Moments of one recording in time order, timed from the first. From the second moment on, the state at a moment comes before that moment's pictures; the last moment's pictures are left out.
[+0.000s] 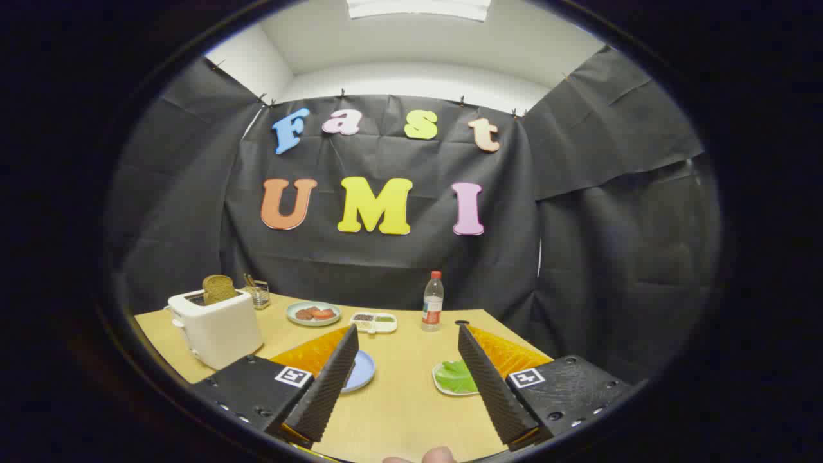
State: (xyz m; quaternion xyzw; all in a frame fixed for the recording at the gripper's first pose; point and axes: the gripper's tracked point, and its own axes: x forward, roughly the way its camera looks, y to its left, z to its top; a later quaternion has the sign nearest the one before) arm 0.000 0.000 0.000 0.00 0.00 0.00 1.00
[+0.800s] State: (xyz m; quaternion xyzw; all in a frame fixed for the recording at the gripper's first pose) arm -0.004 -0.004 -0.008 -0.01 0.01 -0.01 1.00
